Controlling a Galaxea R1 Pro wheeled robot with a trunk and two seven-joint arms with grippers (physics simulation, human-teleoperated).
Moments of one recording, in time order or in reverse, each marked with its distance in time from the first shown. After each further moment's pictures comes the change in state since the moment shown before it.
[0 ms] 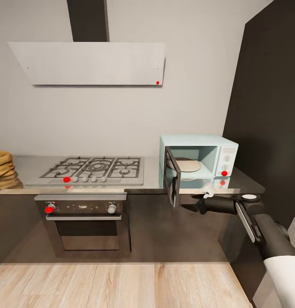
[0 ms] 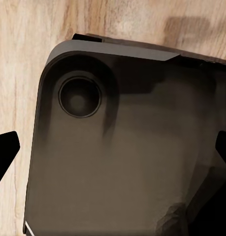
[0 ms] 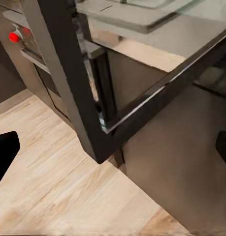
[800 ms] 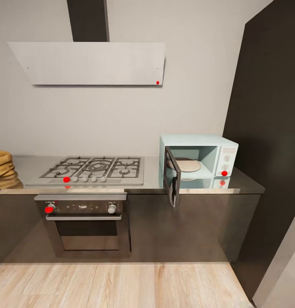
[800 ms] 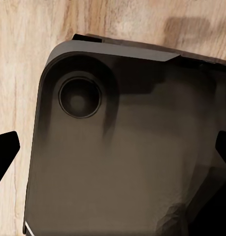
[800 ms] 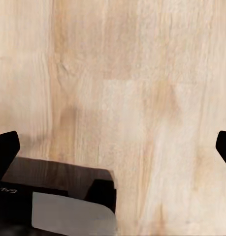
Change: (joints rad) left arm 0.000 0.000 0.002 0.000 0.000 -0.001 0.000; right arm 0.169 0.022 0.011 1.233 -0.006 -0.507 -0.649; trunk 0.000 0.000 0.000
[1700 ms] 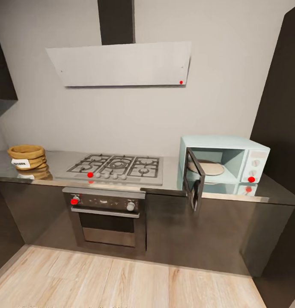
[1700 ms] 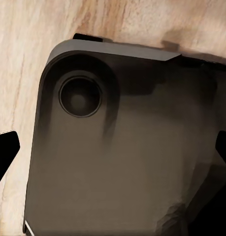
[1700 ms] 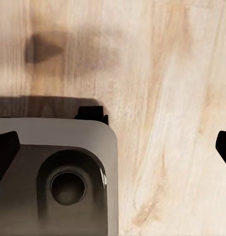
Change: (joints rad) left arm 0.000 0.000 0.001 0.000 0.002 0.002 0.001; right arm 0.351 0.136 -0.012 0.000 -0.074 -0.243 -0.329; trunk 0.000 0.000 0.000
